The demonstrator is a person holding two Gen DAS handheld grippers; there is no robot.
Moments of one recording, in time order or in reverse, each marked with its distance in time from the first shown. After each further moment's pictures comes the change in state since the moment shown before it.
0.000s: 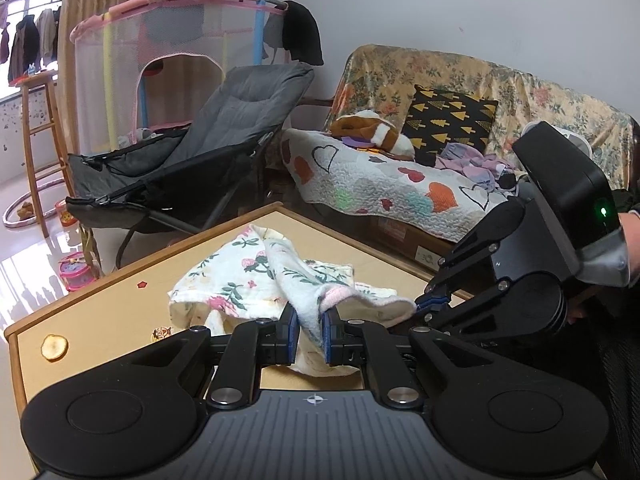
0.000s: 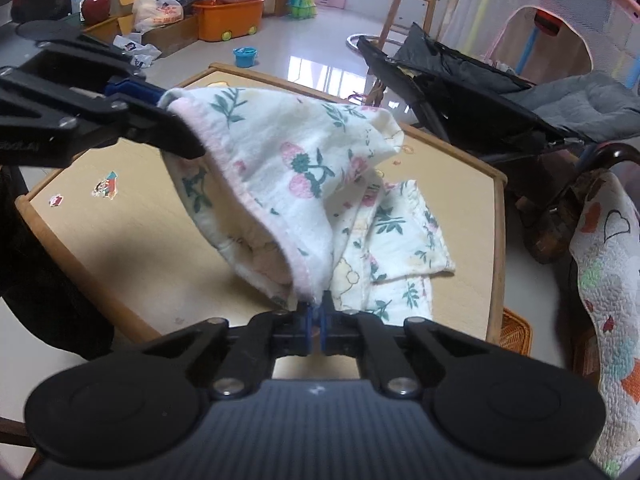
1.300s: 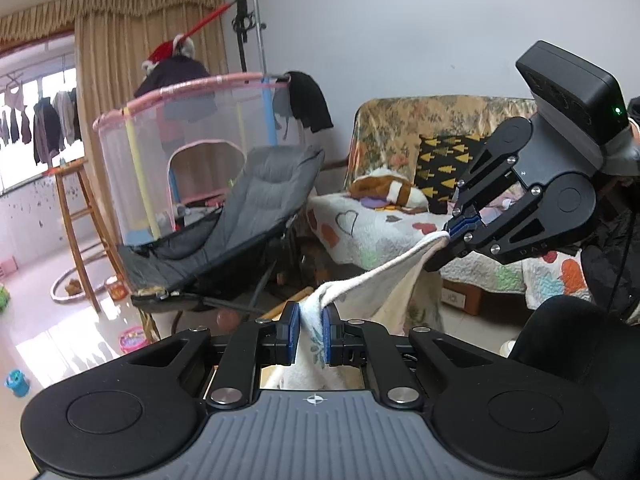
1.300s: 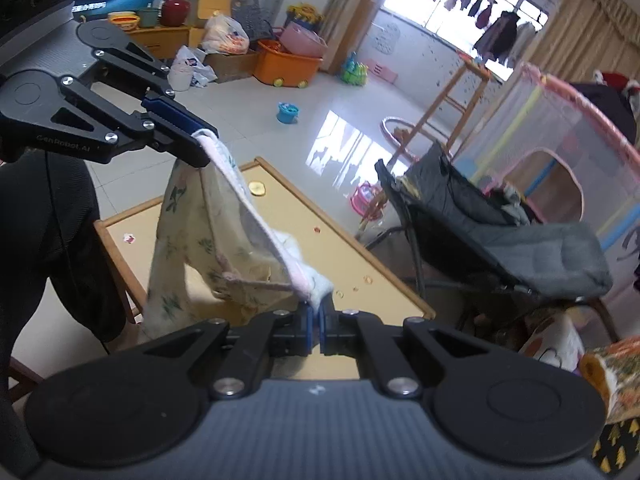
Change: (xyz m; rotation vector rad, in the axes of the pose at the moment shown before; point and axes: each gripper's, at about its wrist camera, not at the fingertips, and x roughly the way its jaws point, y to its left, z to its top) left arm -0.158 -0.061 0.099 0.155 -0.139 0.138; right arm -0.184 0.012 0.070 -0.342 -0.169 -0.038
